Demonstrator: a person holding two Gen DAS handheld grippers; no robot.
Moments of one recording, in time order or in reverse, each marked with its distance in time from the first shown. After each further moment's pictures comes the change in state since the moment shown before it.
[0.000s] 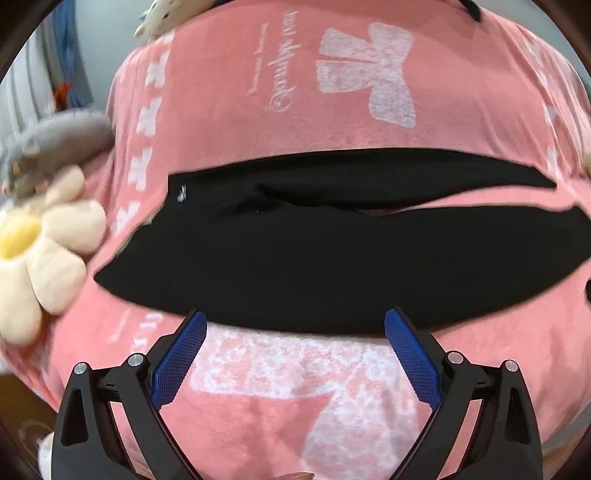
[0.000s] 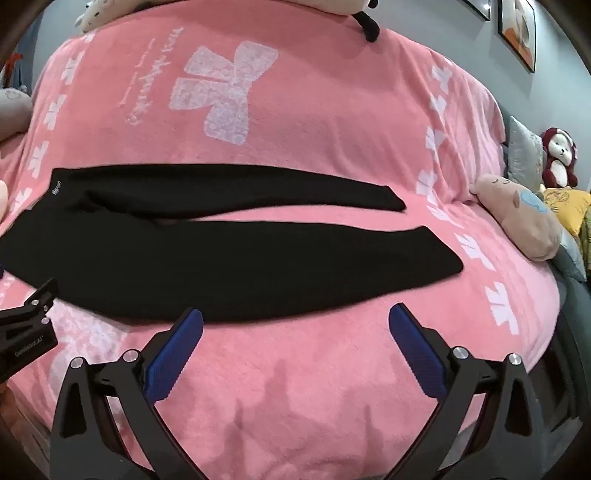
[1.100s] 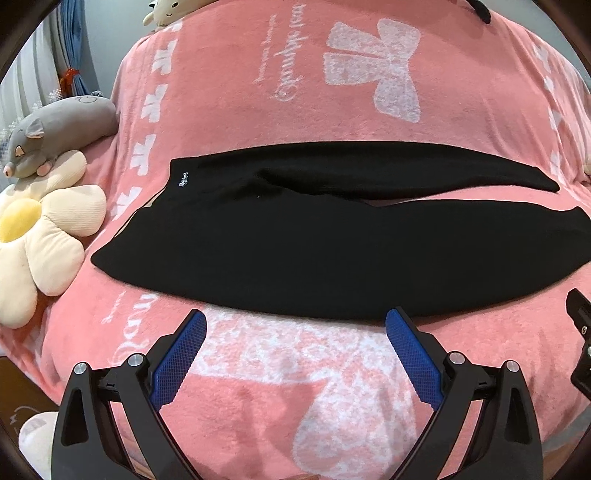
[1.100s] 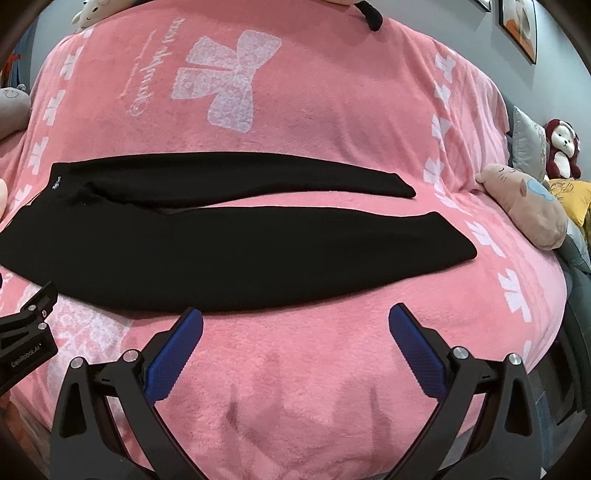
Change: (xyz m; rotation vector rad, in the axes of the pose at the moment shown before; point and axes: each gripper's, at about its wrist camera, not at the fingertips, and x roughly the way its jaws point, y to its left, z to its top) left arm 0.000 0.001 -0.005 -0.067 0.030 -0.011; right arm 0.011 0.012 -0.020 0.021 0.001 0.030
